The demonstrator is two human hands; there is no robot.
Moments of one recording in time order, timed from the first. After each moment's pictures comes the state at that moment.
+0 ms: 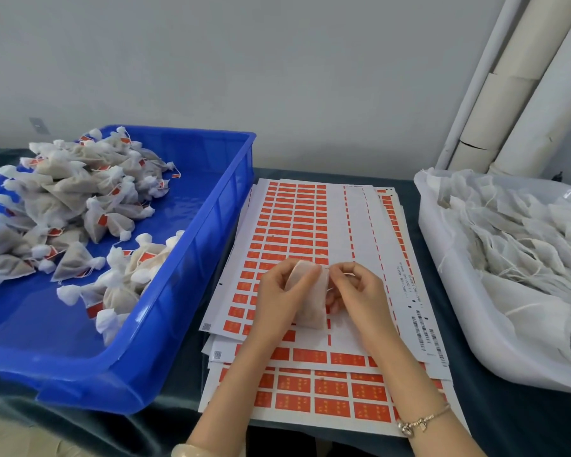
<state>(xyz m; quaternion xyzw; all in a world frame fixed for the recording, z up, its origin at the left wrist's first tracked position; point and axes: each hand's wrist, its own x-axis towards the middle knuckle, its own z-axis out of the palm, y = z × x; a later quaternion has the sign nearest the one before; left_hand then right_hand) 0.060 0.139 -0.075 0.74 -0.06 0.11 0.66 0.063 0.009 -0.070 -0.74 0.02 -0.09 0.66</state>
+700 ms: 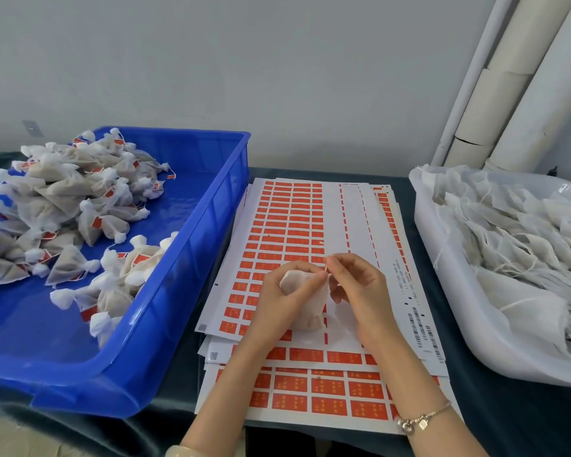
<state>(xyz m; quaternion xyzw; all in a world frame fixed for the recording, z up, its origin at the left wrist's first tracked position) 0.050 0.138 -0.062 0.72 -0.09 0.08 0.69 0.054 0.007 -0.054 -0.68 -0.02 -0.09 0.73</state>
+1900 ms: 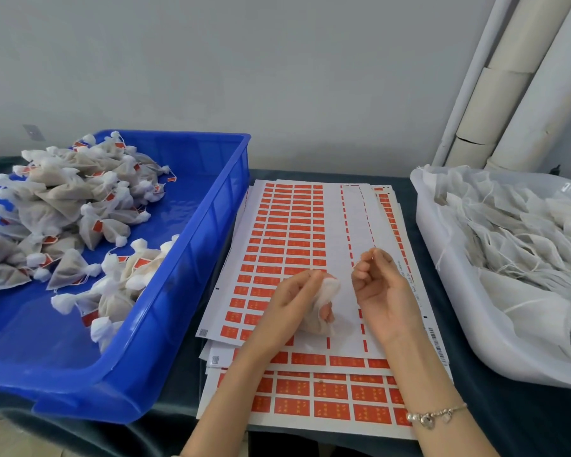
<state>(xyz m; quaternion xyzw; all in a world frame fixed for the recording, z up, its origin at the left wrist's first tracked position) 0.046 0.141 -0.064 0.76 -0.13 -0.04 0.64 0.069 -0.017 -0.055 -0.29 0.05 0.00 0.95</state>
